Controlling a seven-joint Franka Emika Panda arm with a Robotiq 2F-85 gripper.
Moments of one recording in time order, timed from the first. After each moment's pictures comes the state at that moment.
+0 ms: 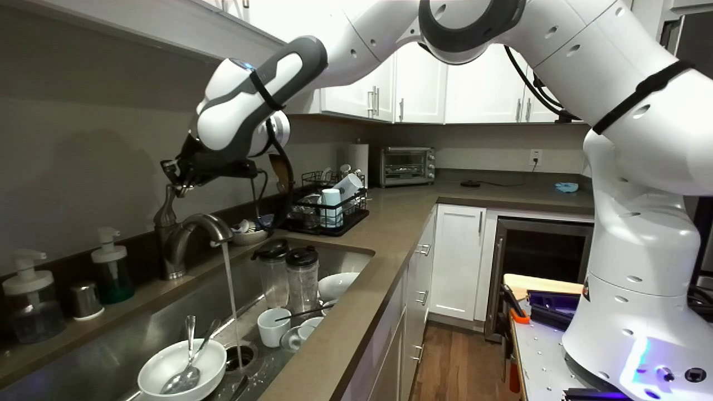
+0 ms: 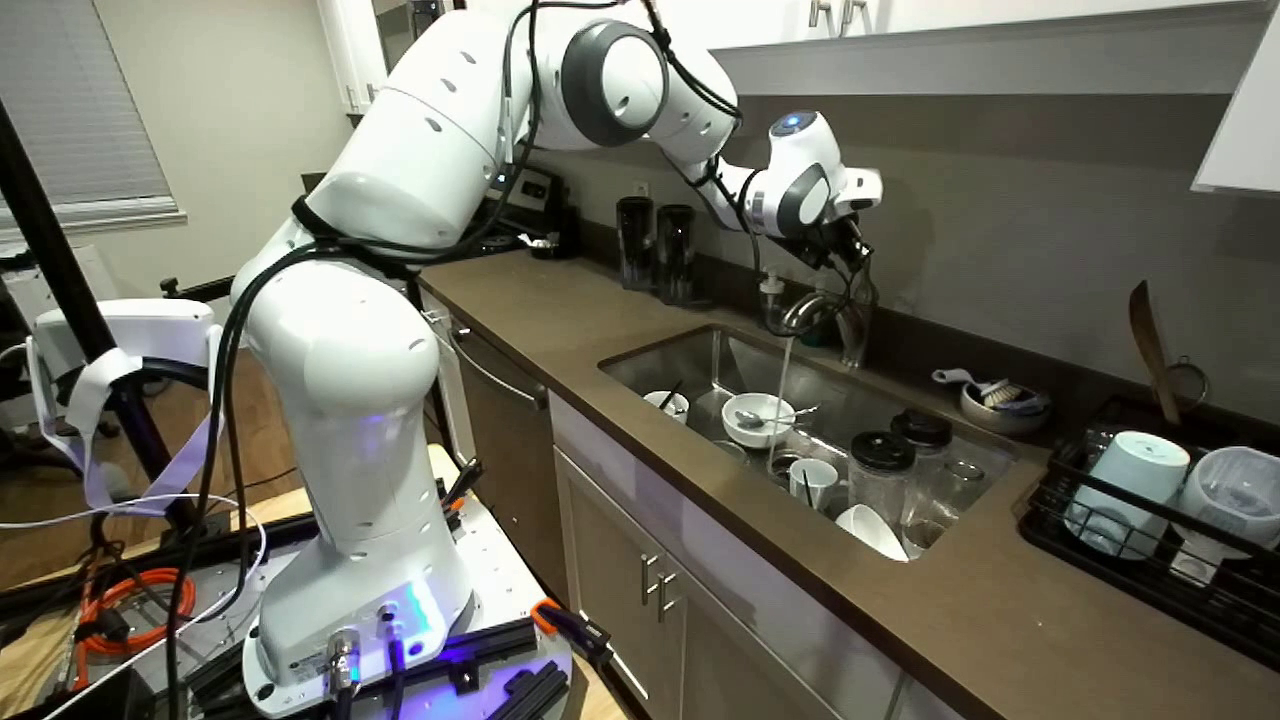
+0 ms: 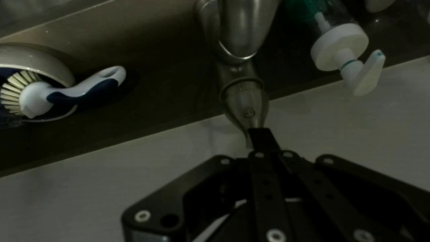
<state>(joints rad) 0.16 0.73 -0.12 -1.45 0.03 2.91 0.37</state>
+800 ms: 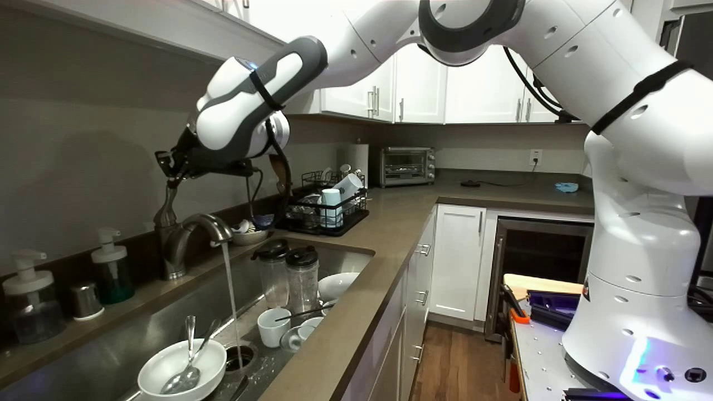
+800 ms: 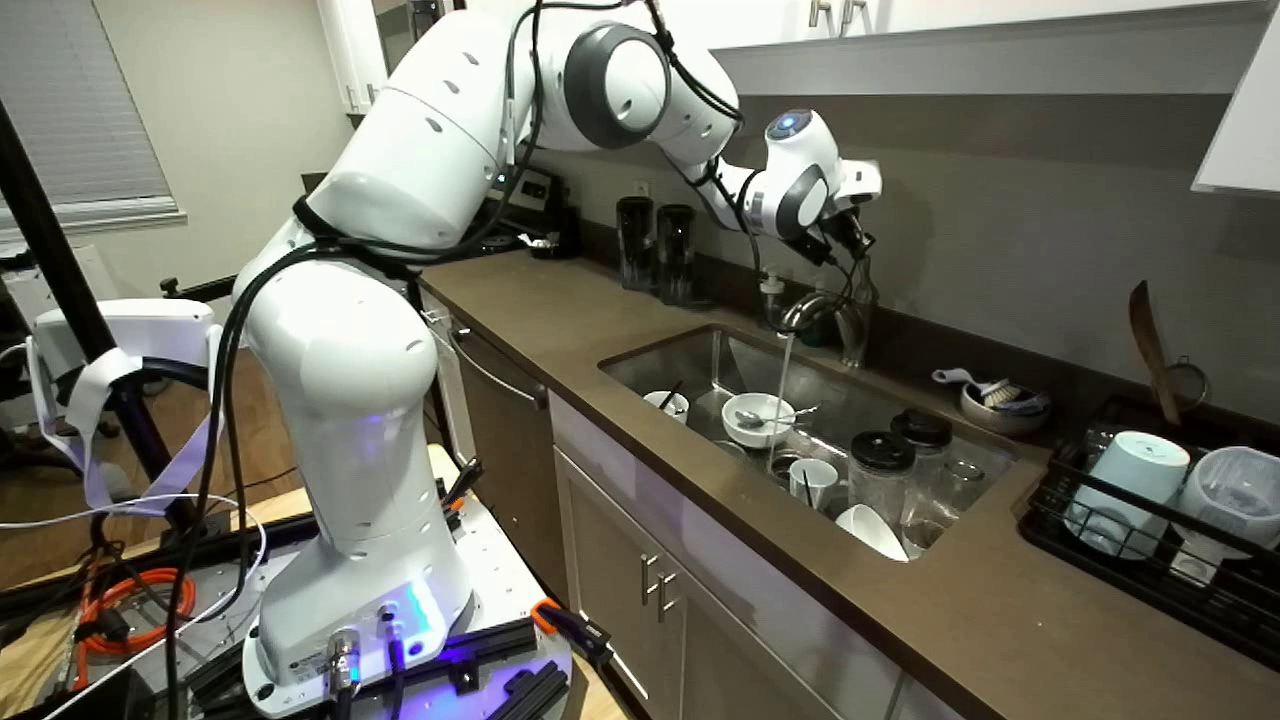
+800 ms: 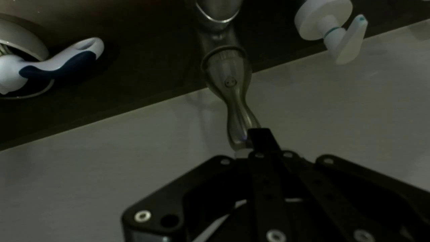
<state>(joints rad) 0.14 0.73 -0.09 -1.45 0.03 3.01 0.36</state>
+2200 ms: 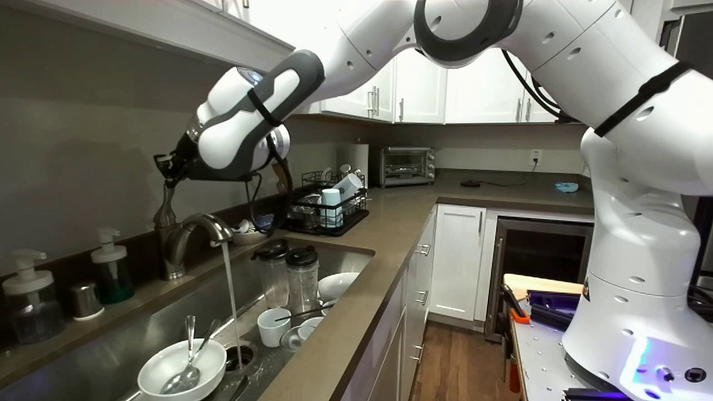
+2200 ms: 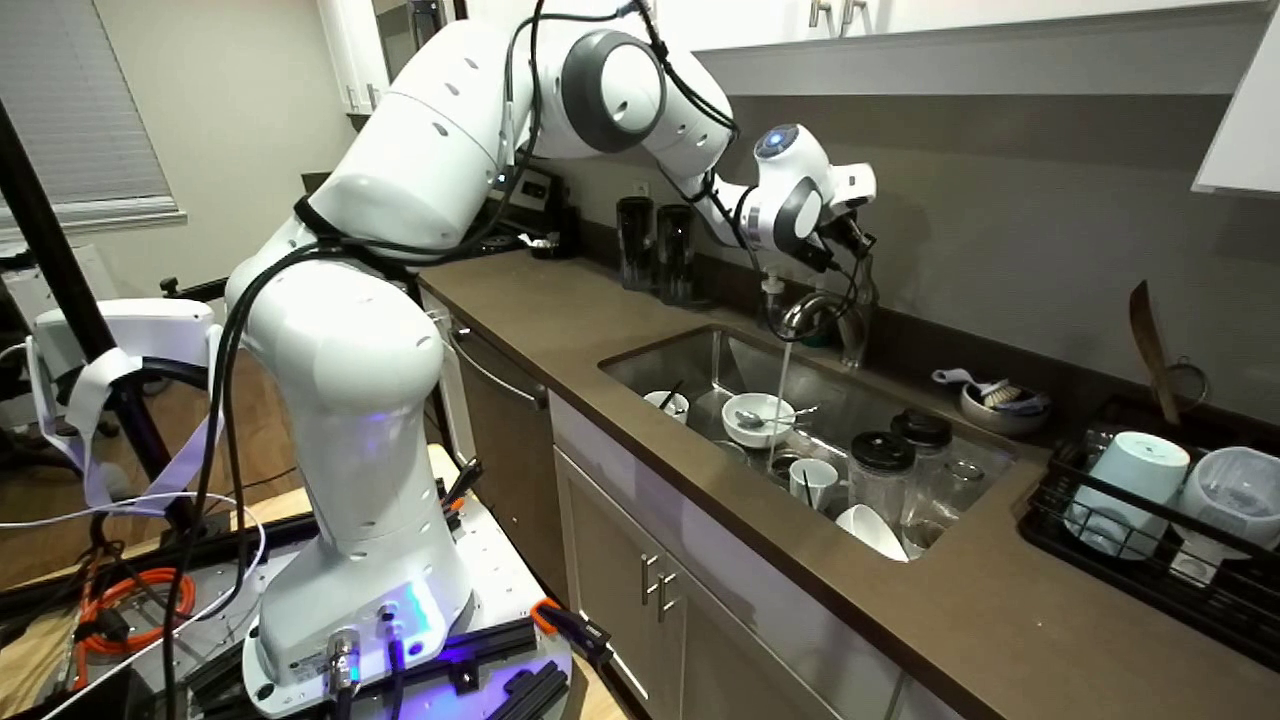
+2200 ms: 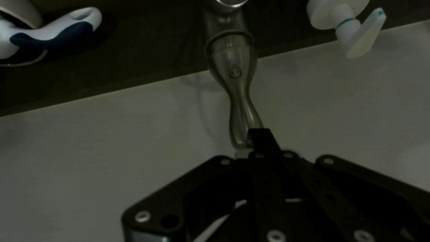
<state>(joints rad) 0.20 0.77 -0.18 -1.46 0.03 3.13 0.34</state>
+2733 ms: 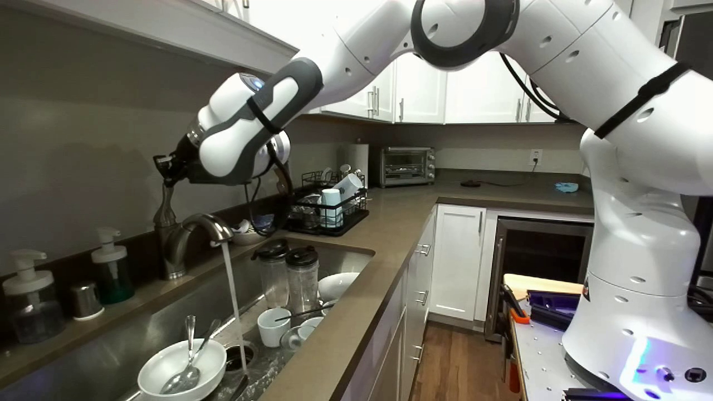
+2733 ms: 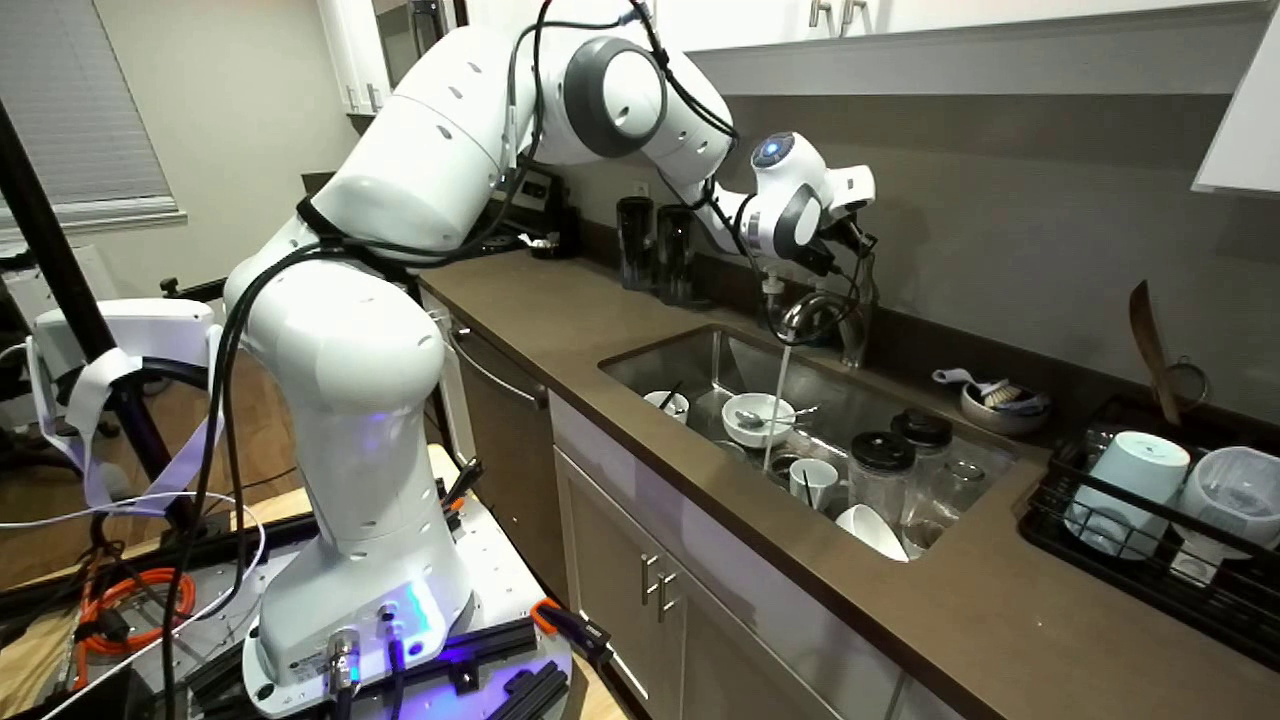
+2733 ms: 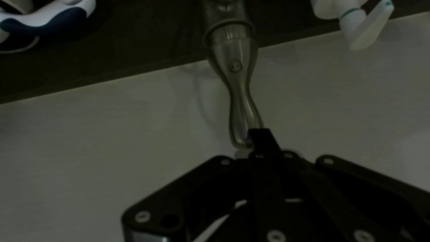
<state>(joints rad) 0.22 0.79 -0.20 -1.45 0.03 3.19 0.34</state>
